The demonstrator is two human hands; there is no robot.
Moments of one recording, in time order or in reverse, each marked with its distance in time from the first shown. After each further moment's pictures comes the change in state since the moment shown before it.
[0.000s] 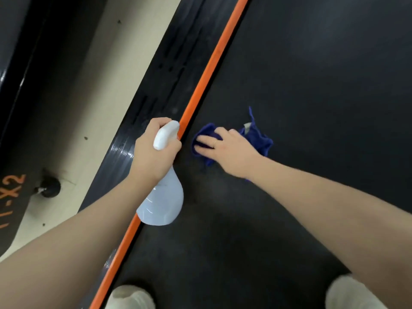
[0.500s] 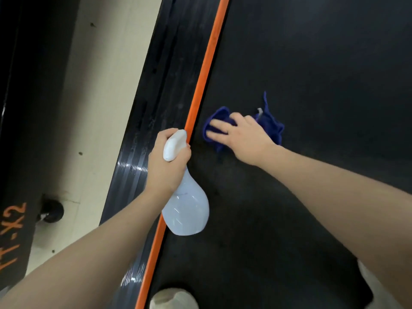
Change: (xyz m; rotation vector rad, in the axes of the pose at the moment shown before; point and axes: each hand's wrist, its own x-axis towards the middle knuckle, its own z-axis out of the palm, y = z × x) left_hand -0.002 -0.036 -0.013 -0.120 -0.154 0.026; right_hand 0.002 -0.017 -0.009 0.020 -0.108 0.266
